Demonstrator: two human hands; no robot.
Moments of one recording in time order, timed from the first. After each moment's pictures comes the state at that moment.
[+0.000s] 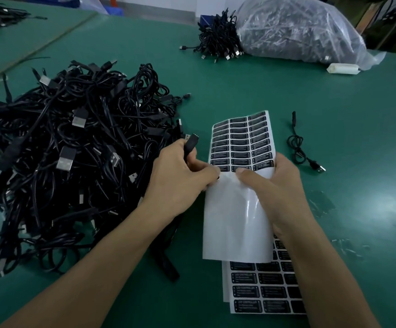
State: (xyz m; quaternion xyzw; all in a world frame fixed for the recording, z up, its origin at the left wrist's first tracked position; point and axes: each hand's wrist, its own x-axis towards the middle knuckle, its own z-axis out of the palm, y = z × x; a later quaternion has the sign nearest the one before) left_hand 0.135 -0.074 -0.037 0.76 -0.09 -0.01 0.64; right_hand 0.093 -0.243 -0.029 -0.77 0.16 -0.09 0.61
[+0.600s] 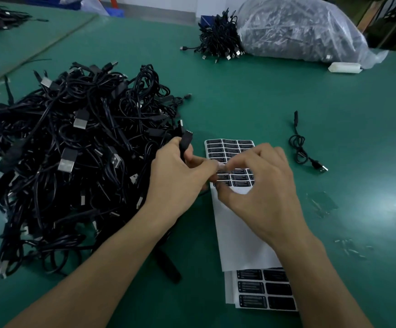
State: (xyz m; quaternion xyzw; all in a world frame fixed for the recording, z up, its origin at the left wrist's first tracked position) left_hand 0.132 -0.078 -0.032 0.71 -0.05 0.01 0.70; right_hand 0.088 -0.226 -0.029 -0.93 -0.06 -0.27 0.26
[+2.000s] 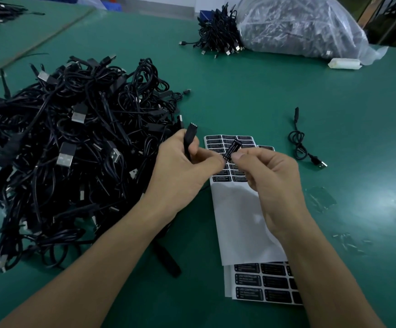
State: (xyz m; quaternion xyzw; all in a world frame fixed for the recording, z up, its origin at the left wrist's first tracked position) left_hand 0.127 -0.078 -0.022 0.68 -0.10 -0.03 0.73; right_hand 0.091 -0.223 -0.017 -0.70 0.07 -0.13 0.70
